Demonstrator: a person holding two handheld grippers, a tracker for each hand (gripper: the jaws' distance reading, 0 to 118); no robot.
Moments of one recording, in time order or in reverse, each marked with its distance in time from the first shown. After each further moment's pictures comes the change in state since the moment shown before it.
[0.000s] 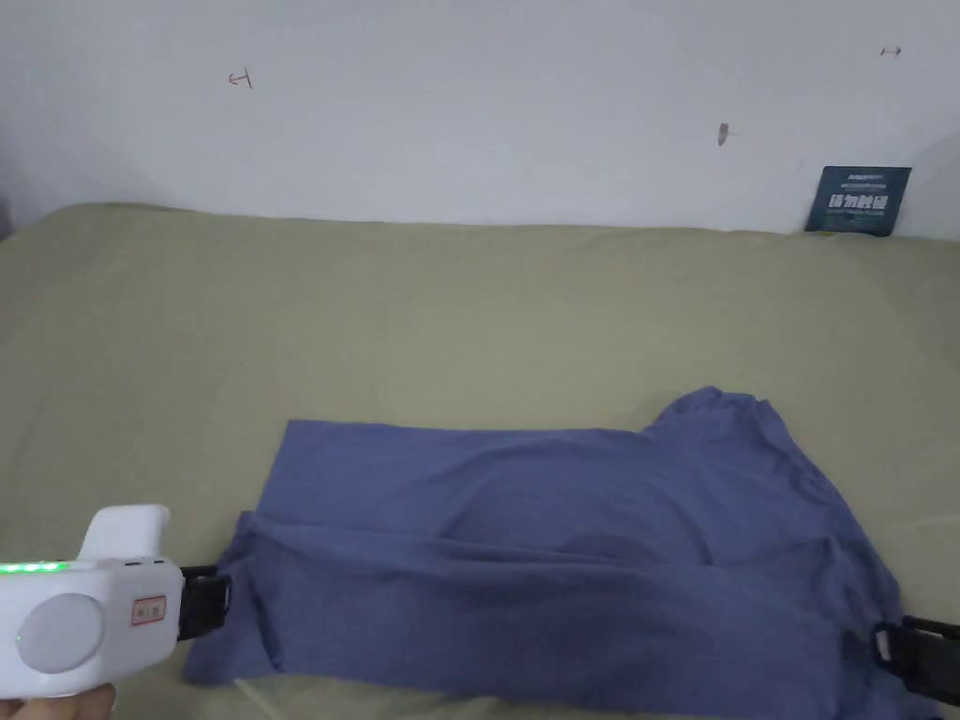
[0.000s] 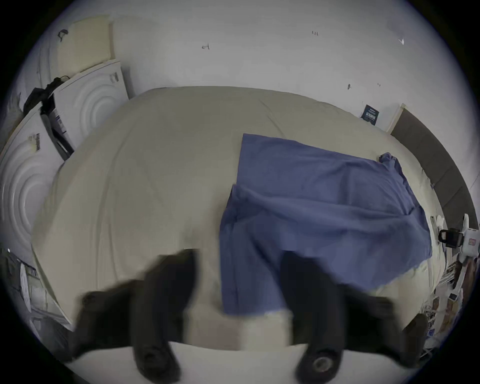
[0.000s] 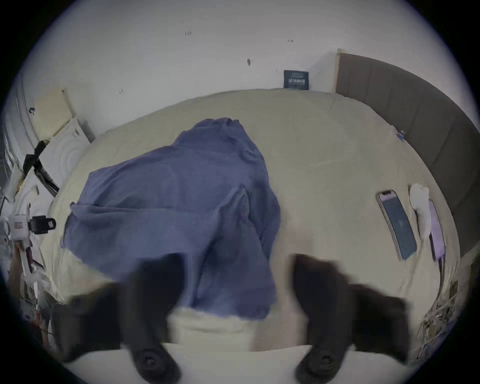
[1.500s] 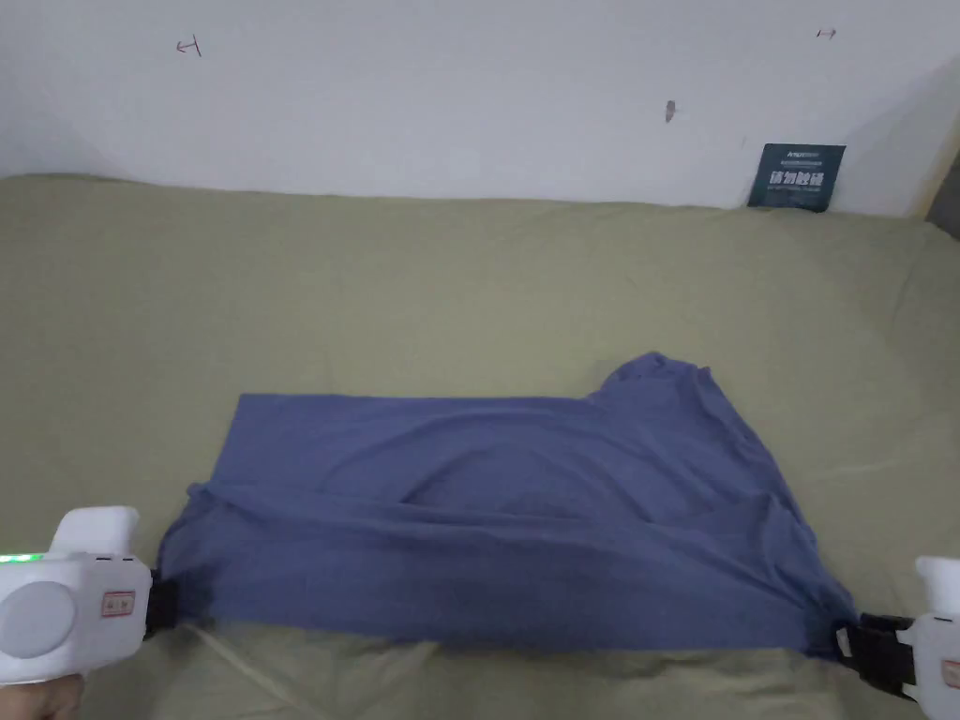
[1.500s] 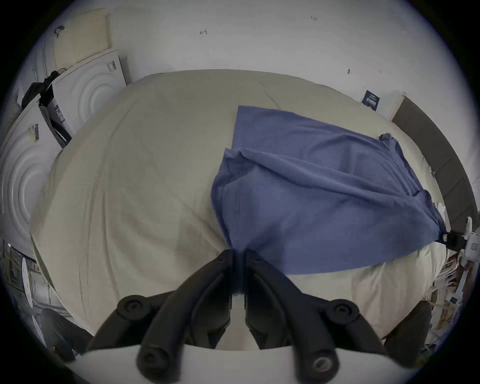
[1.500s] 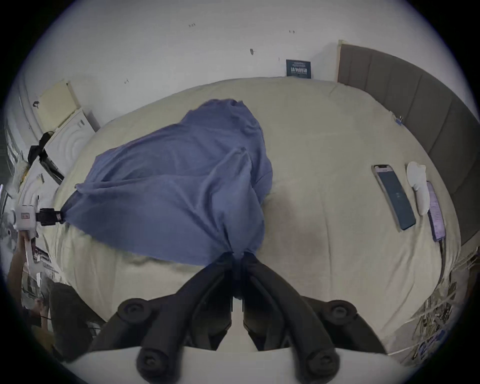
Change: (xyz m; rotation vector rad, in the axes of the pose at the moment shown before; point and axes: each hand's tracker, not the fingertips) left arm 0.003 -0.022 0.001 -0.082 0.000 -0.012; right arm 0.017 -0.029 0.016 -0.069 0.033 0.028
